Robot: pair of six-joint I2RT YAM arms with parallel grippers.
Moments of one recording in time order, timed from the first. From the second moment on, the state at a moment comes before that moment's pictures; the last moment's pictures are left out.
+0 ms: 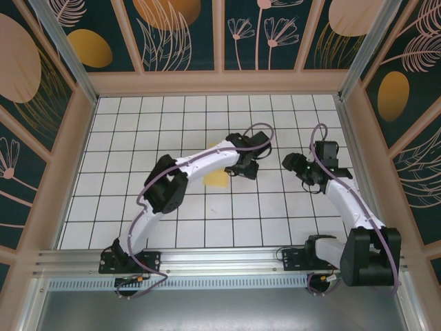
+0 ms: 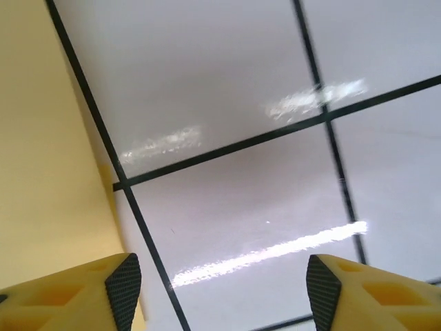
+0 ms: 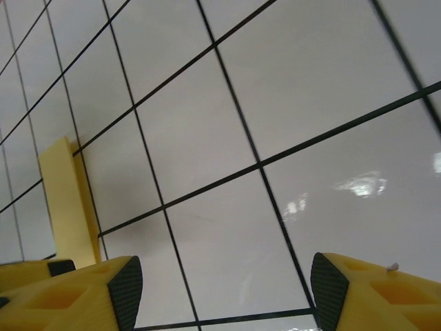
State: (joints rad) left arm -0.91 2.26 1.95 -1.00 -0.11 -0.63; right arm 0.03 1.15 0.67 -0.42 -0.33 0.58
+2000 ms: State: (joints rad) left arm -0.46 1.85 0.99 -0.10 0.45 -0.75; right arm 0.44 2.21 1.53 -0.27 -0.50 0.53
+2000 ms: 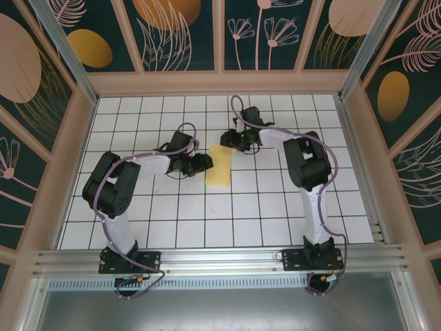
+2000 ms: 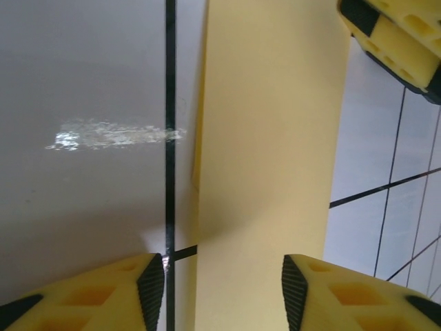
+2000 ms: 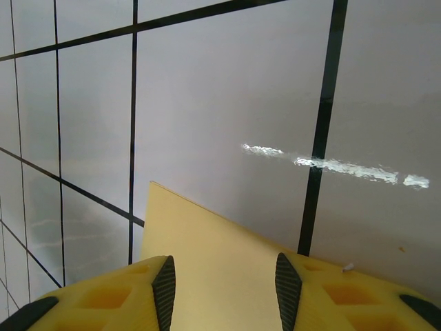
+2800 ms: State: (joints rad) left arm -0.46 1.88 0.99 -0.08 0.50 -0.75; right arm 0.43 2.22 1.53 -0.27 -0.53 0.53
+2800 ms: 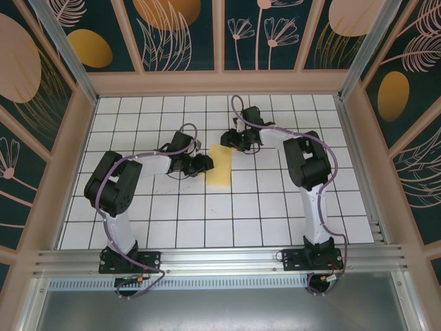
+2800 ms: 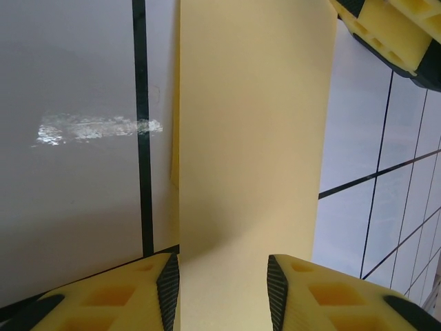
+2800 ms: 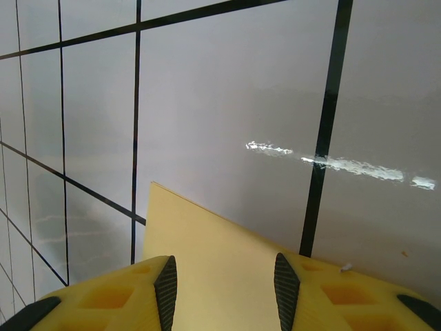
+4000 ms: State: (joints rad) left arm -0.48 1.83 0.95 -0.06 0.50 -0.84; right arm 0.63 1.54 0.83 0.03 -0.14 0.26
